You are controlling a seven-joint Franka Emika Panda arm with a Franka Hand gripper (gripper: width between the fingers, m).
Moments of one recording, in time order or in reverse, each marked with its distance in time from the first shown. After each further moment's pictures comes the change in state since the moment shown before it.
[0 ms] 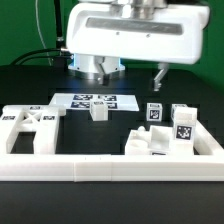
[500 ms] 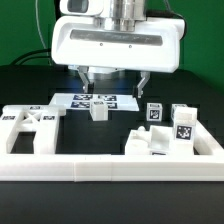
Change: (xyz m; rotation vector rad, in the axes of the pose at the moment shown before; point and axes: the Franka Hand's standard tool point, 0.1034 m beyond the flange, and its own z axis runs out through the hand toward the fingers) arm -0.010 0.010 0.012 0.007 0.011 -0.020
